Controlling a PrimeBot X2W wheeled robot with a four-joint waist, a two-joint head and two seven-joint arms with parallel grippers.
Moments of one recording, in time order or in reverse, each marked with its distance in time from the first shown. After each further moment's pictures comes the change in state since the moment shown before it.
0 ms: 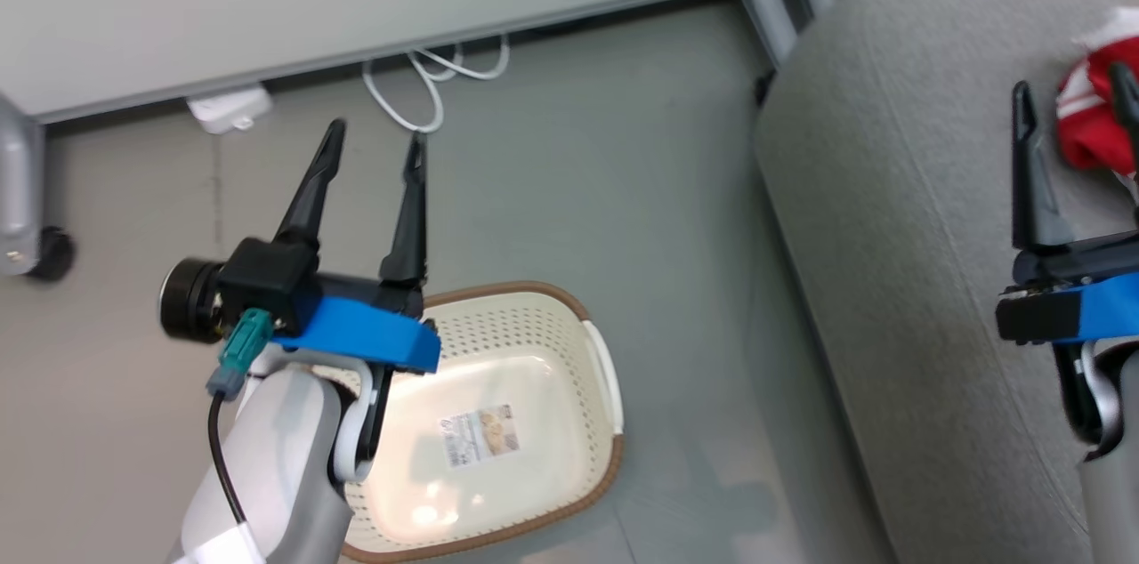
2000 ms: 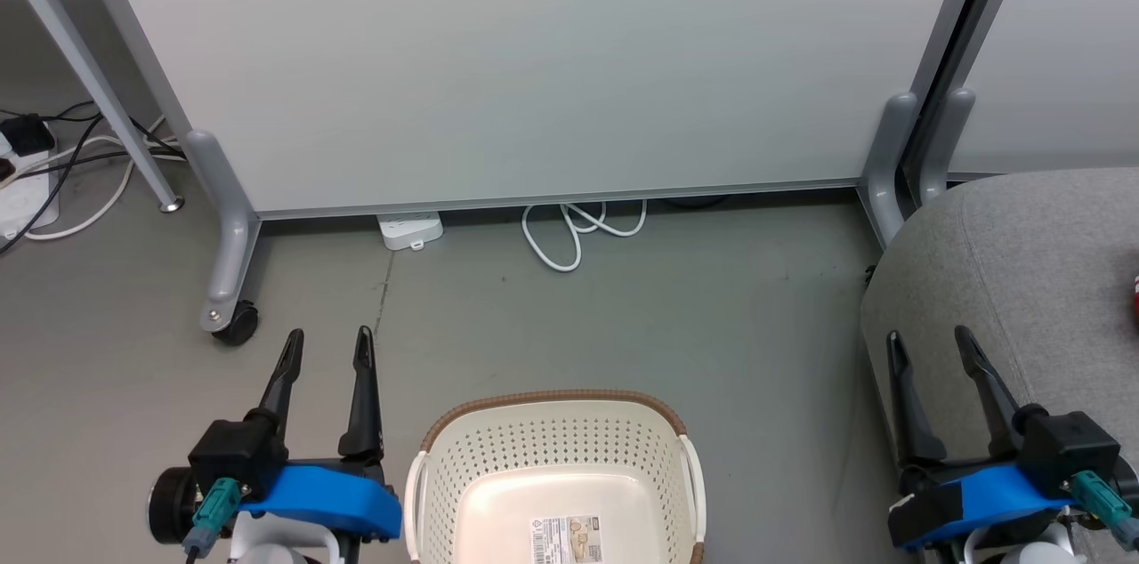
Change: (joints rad) left arm 0.352 -0.118 0.295 0.031 0.111 -0.122 0.000; right arm 0.328 0.199 0.026 0.091 0.049 0.000 0.000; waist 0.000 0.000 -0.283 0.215
